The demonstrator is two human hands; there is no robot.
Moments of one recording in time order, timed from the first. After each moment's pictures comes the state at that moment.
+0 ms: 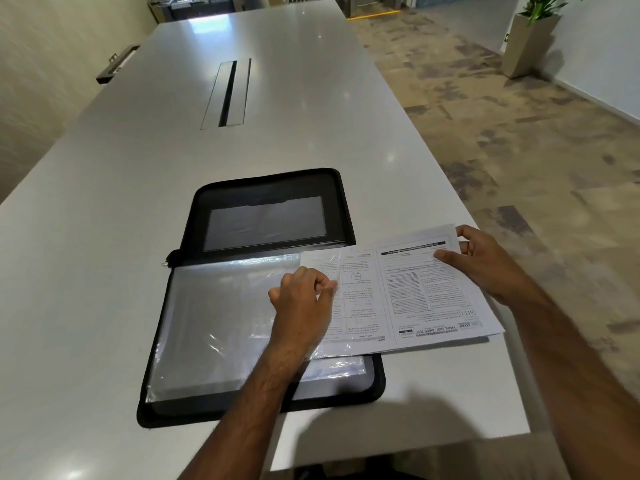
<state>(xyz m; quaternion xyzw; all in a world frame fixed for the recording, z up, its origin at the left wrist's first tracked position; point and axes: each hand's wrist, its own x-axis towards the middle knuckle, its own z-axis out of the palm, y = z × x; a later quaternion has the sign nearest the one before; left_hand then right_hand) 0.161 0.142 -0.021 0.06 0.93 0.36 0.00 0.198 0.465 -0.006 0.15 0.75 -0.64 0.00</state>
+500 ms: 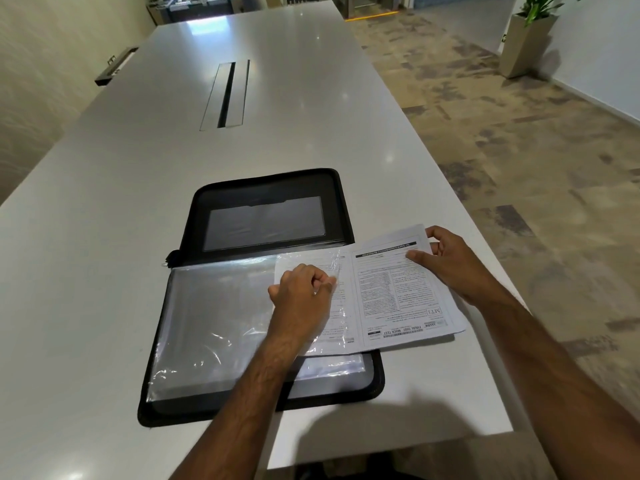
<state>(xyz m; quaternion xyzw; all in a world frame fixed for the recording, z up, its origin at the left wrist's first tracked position) 0.154 0.142 -0.011 0.05 0.93 0.37 0.04 0.186 0.424 -0.009 0.13 0.77 -0.62 0.00</state>
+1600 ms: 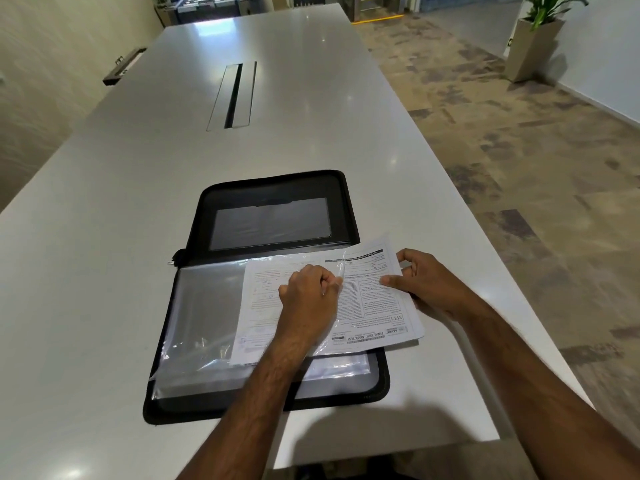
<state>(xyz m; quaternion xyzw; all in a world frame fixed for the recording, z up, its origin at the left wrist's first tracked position) 0.160 0.143 -0.006 0.06 0.92 0.38 0.03 0.189 0.375 -0.008 0.11 0.73 -0.66 0.13</state>
